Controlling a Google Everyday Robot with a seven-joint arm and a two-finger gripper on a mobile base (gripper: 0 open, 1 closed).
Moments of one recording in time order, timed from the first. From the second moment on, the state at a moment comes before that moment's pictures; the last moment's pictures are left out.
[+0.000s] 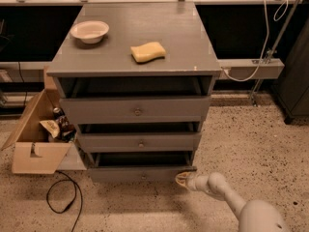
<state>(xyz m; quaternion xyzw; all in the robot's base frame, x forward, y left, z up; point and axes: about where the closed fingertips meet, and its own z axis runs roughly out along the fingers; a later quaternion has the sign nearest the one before) 0.656 -0.144 0.127 -0.58 0.69 0.10 0.43</state>
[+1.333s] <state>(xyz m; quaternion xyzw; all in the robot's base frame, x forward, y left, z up) 0.724 -0.151 0.160 -0.47 0.67 0.19 0.54</state>
